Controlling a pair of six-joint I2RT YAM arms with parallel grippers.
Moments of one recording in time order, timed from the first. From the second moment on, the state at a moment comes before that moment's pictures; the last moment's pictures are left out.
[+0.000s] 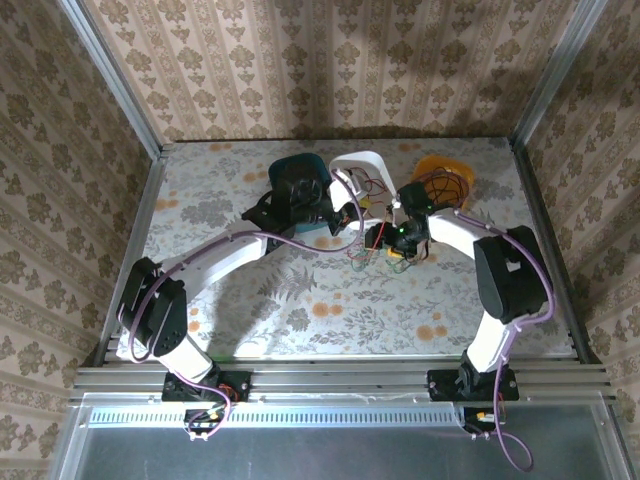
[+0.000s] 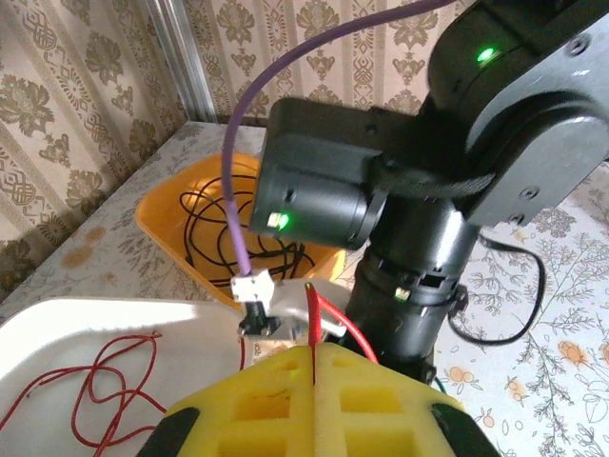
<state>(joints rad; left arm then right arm) -0.76 1.60 1.24 0.02 0.52 0.28 0.27 1.80 1.11 -0.51 -0.41 0.42</state>
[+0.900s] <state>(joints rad) -0.42 1.26 1.23 0.53 0.60 -0.15 0.23 1.84 1.08 -0.46 -0.44 0.44</state>
